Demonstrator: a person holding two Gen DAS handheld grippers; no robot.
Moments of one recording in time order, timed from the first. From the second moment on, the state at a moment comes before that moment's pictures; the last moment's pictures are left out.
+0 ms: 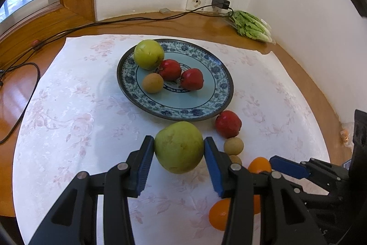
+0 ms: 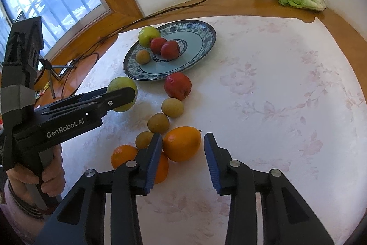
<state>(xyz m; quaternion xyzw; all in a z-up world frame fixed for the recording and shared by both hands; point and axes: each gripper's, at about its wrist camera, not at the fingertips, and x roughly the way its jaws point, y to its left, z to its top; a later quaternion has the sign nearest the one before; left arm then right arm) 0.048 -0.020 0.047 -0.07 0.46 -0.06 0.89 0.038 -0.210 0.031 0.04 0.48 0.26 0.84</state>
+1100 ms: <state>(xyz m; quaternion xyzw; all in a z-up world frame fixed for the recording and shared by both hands) 0.061 0.000 0.068 -0.06 0.44 -0.03 0.90 0.051 -0.202 0.061 0.03 0.44 0.26 0.86</state>
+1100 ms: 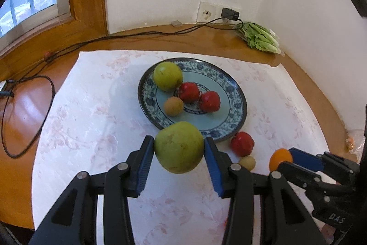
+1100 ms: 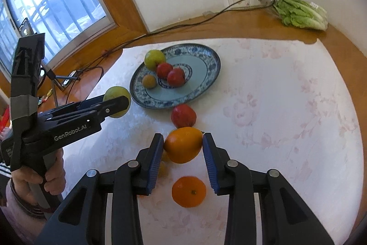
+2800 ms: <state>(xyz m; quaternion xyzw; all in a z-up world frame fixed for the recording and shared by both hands) 0.121 -0.008 0.044 -0.02 0.45 -0.03 0.89 0.131 -0.153 0.055 -0.04 0.41 0.25 0.88</state>
